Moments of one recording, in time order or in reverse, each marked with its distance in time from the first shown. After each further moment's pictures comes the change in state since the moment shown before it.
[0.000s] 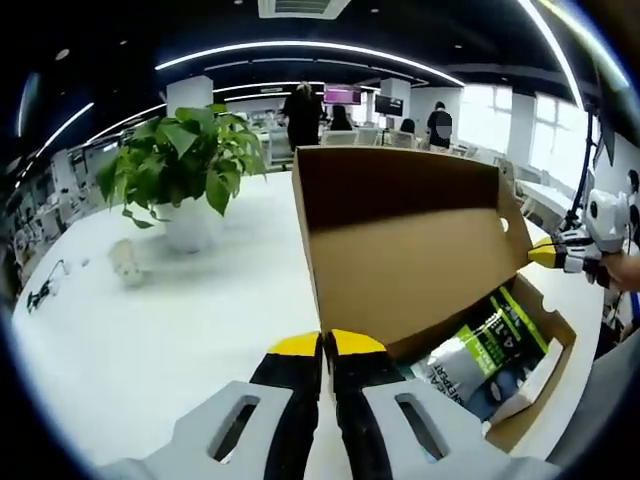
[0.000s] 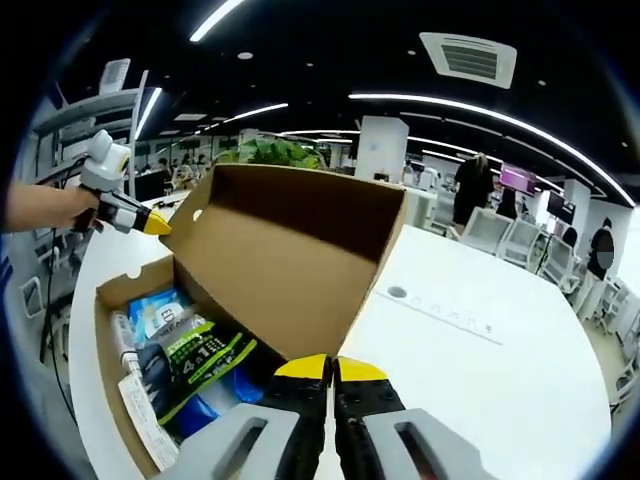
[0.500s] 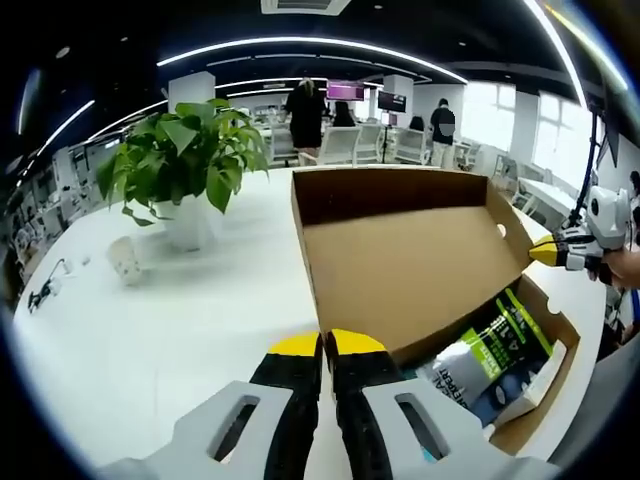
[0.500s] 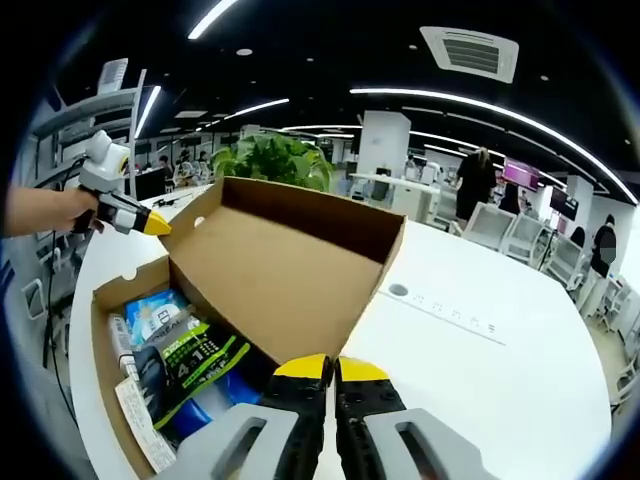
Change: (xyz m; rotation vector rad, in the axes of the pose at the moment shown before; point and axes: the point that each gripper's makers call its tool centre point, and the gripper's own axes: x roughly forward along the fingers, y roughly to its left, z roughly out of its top) left arm 0.011 0.003 0.001 0.010 0.020 0.016; right arm 0.009 -0.005 0.002 0.004 0.026 0.013
